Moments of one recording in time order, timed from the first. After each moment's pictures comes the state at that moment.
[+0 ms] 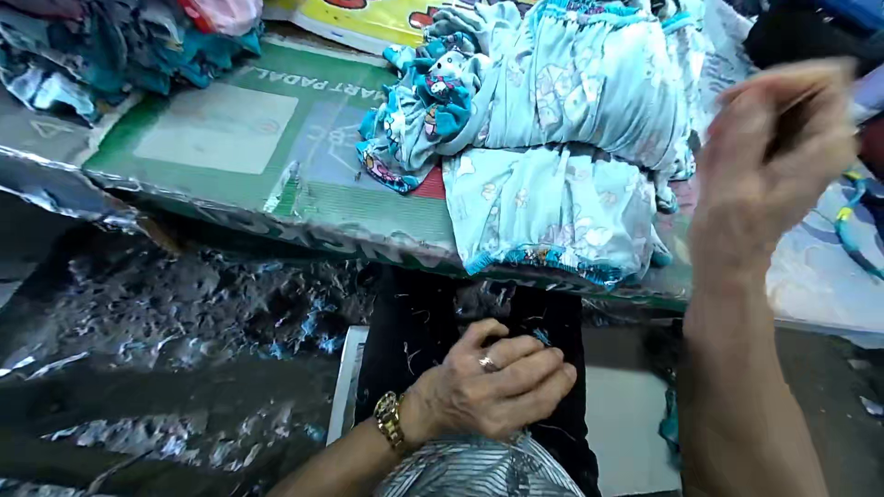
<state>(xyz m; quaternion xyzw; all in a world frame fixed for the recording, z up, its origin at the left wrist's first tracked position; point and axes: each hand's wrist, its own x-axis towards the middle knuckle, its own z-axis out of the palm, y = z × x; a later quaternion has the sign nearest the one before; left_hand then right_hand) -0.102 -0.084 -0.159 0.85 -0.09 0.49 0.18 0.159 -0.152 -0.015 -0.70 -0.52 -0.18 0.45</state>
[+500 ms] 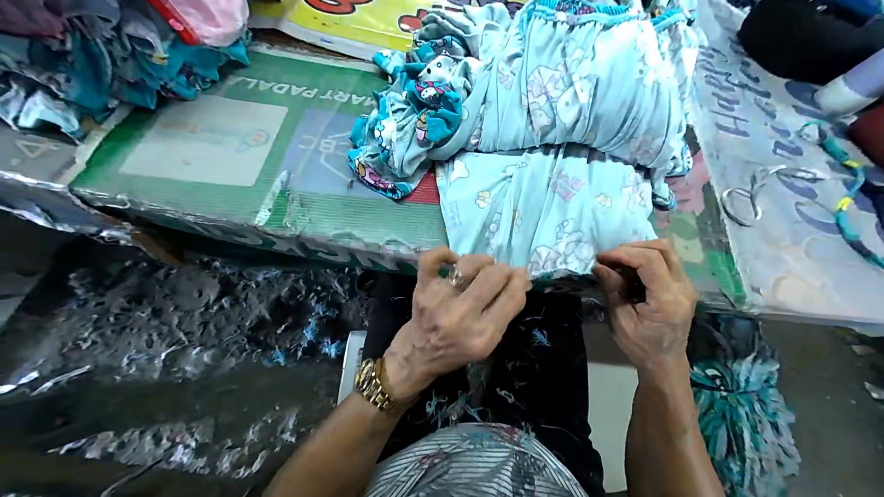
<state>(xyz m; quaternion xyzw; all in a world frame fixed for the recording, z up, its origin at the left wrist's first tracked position) -0.076 -0.028 -0.126 0.88 0.02 0.48 0.06 0.101 -0.201 -0.111 -0.74 -0.53 -0.19 0.38</state>
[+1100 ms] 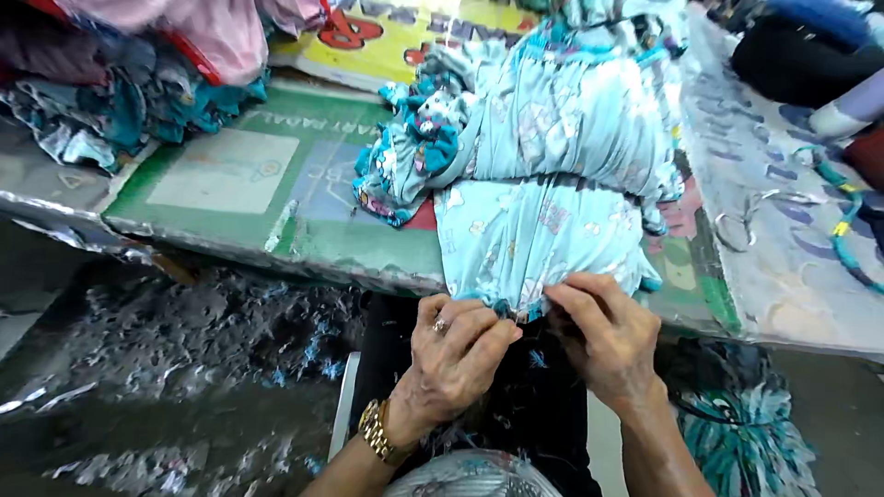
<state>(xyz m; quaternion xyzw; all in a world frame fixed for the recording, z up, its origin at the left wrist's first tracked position) -0.079 -0.044 -0.141 0.83 0.05 0.53 0.16 0.080 -0.179 -0.098 -0.70 -0.61 -0.25 0.28</state>
